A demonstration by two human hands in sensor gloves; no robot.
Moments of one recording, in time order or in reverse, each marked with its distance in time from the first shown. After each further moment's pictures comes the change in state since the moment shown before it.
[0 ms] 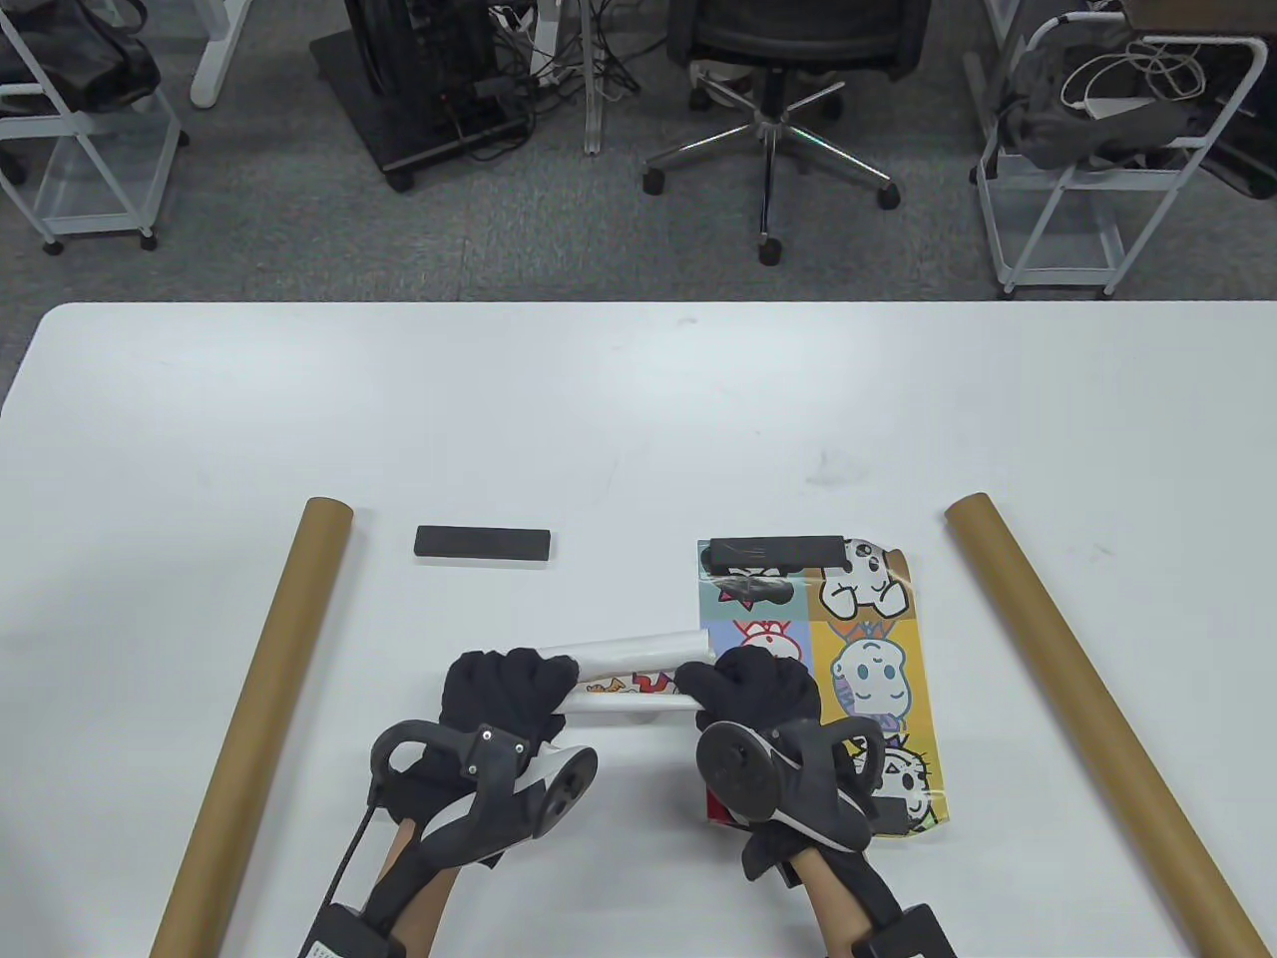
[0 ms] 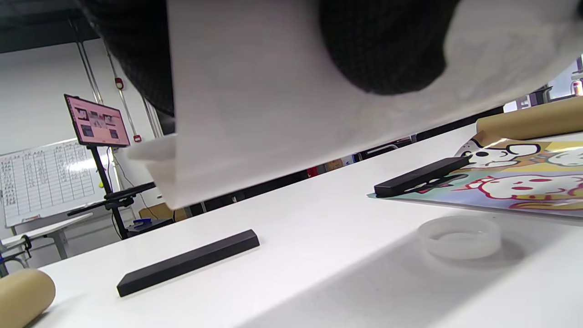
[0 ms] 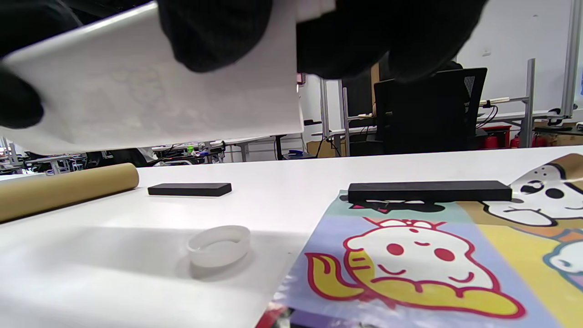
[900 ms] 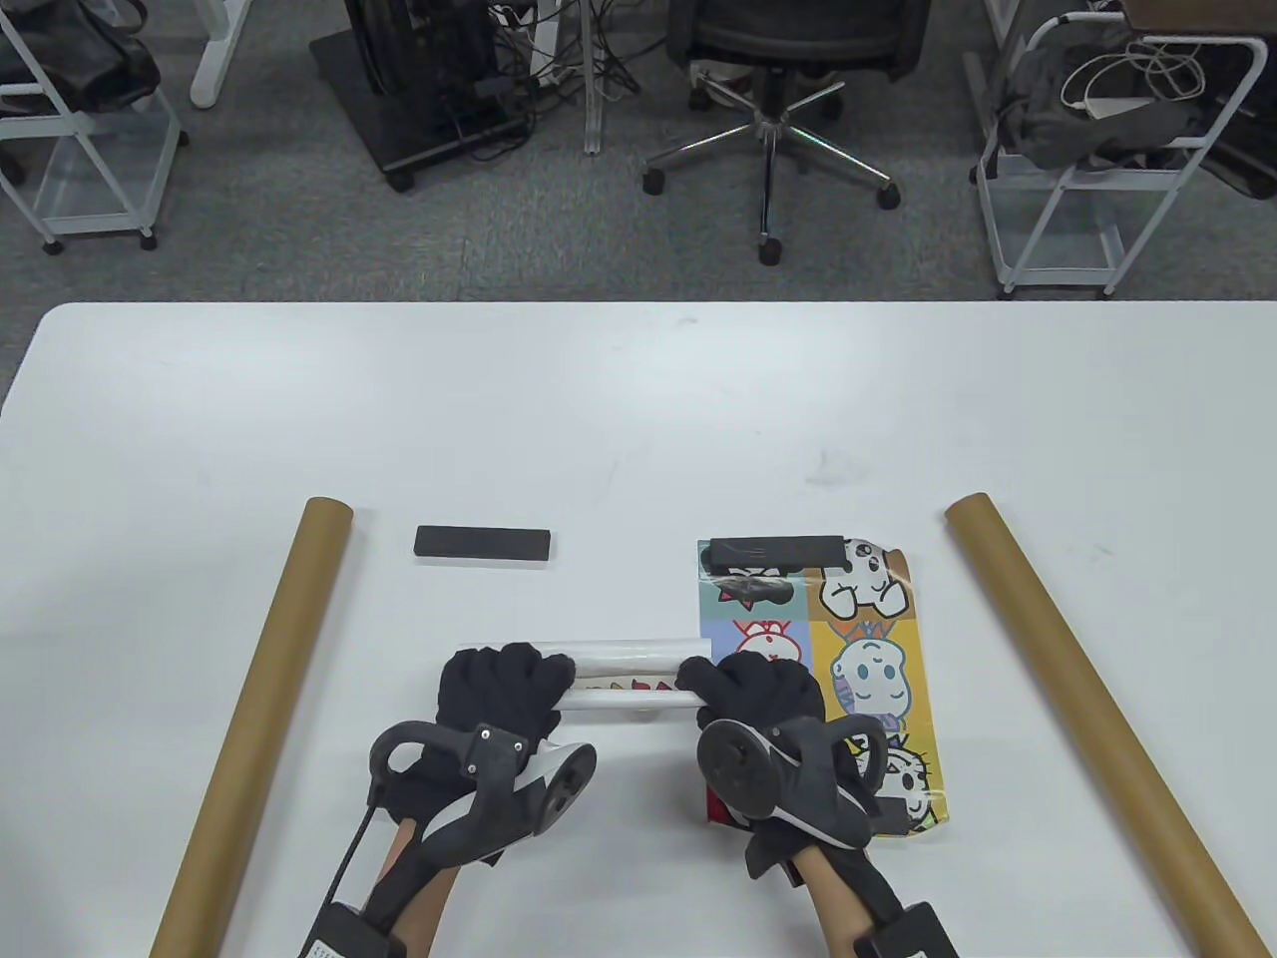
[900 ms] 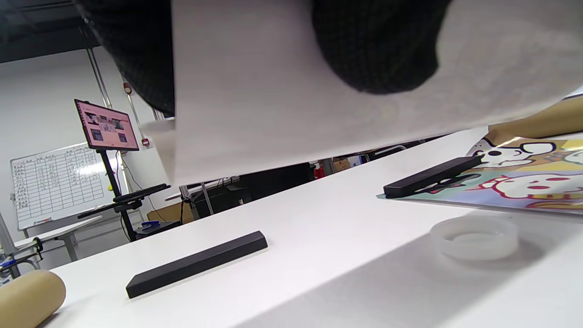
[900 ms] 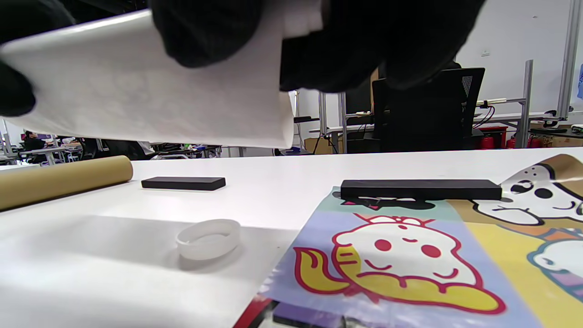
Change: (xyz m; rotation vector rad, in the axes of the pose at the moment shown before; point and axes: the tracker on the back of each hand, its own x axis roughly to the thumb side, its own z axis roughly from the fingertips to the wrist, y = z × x) left_hand -0.001 0.000 0.000 0.013 0.024 -0.019; right_hand -0.002 -0.001 -0.001 -0.002 0.012 0.023
